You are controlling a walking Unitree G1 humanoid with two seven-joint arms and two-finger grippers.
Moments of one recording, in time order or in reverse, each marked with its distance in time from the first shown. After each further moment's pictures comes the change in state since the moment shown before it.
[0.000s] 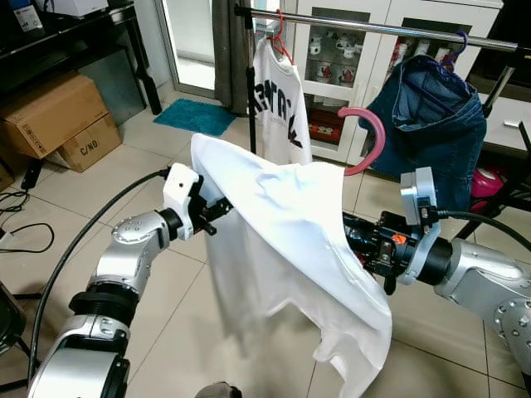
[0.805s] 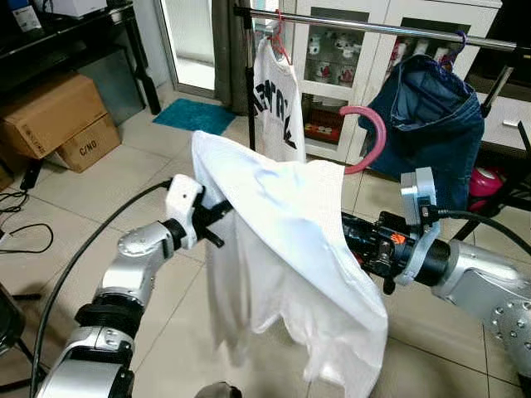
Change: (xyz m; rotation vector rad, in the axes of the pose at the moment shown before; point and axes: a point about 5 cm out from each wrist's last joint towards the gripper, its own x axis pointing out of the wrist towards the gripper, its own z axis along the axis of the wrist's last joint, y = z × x) left arm -0.004 -0.001 -0.018 -0.026 0.012 0.093; right arm 0.003 0.001 -0.001 0.033 -0.033 0.002
